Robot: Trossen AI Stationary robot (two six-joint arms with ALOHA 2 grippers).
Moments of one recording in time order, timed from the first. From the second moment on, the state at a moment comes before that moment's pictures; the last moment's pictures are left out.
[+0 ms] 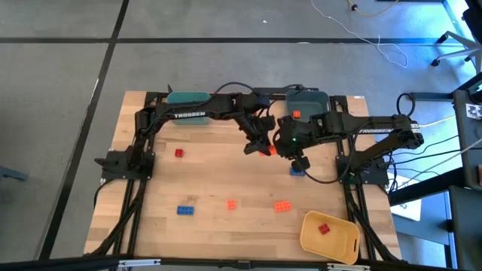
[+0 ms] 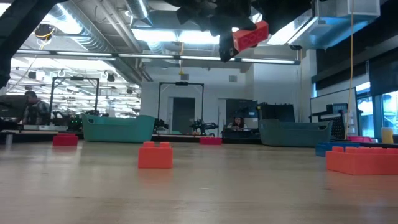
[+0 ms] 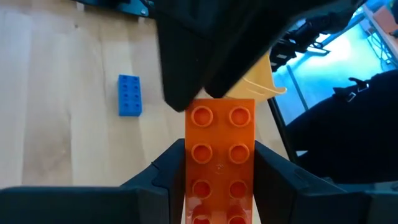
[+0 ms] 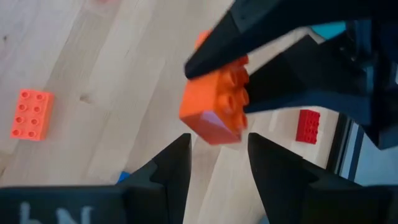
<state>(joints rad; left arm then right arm) 0.24 2.01 1.87 -0.58 0.70 -0.04 0.05 1.42 1.44 -1.07 0.14 -0.40</state>
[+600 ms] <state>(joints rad) 0.25 2.01 1.87 -0.57 0.72 -0.05 0.05 1.42 1.44 -1.04 0.14 -0.40</state>
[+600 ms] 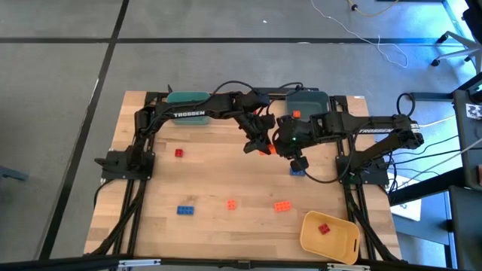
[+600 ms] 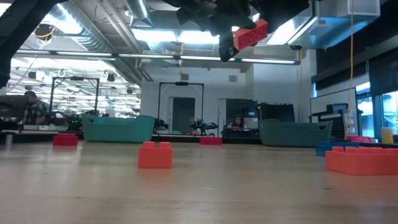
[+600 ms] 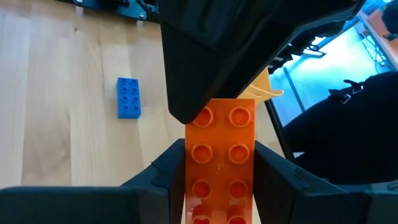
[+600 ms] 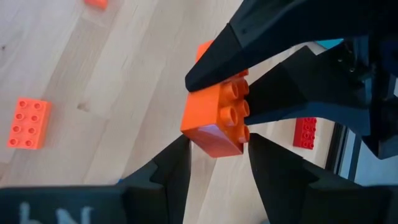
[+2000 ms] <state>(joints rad) 0.29 2.01 1.80 -0.45 0.76 -0.15 0.05 1.42 1.44 -1.05 0.14 -0.40</state>
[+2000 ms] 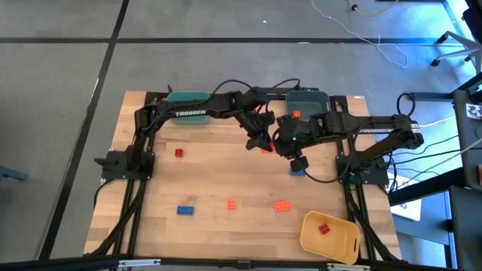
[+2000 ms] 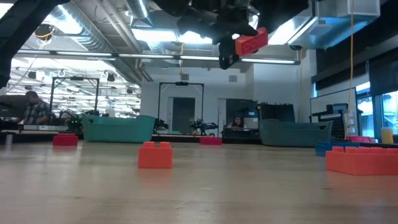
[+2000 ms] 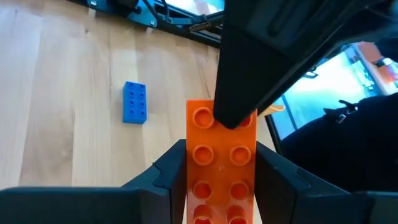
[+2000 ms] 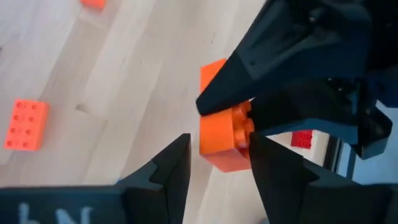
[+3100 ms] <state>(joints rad) 0.27 2.02 1.80 -0.35 0.87 -0.21 0.05 1.42 1.44 -1.00 0.12 -0.45</state>
